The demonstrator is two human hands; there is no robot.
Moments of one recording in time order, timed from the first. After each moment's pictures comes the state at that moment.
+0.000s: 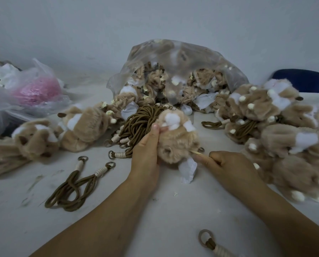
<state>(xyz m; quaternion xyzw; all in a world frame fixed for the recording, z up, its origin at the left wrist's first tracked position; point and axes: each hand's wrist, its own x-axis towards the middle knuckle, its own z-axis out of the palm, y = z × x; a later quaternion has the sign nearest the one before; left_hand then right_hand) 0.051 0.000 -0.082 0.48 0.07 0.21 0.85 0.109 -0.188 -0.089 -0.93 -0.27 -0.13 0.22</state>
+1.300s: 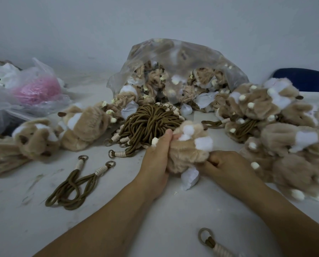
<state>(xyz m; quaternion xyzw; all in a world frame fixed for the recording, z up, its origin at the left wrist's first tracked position) 0.054 -0.009 -0.091 0.54 0.06 0.12 0.83 0.102 -0.185 -0.083 -0.90 -0.32 -0.10 0.26</state>
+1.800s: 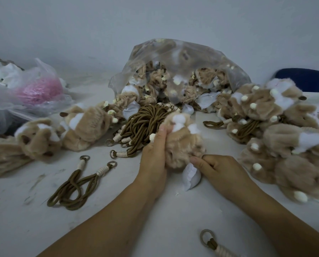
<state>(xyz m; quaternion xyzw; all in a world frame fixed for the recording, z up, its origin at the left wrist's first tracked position) 0.056 -0.005 -0.092 0.53 0.06 0.16 0.83 0.100 -0.172 -0.095 -0.89 -0.29 -0.07 0.34</state>
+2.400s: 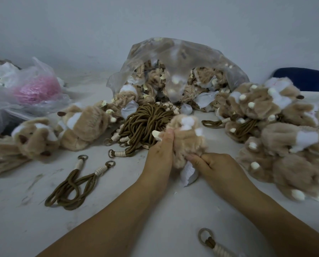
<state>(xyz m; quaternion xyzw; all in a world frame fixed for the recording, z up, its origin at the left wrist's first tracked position) 0.054 -0.016 -0.092 0.59 0.03 0.17 0.79 0.092 -0.166 -0.087 -0.89 -0.31 -0.10 0.33</state>
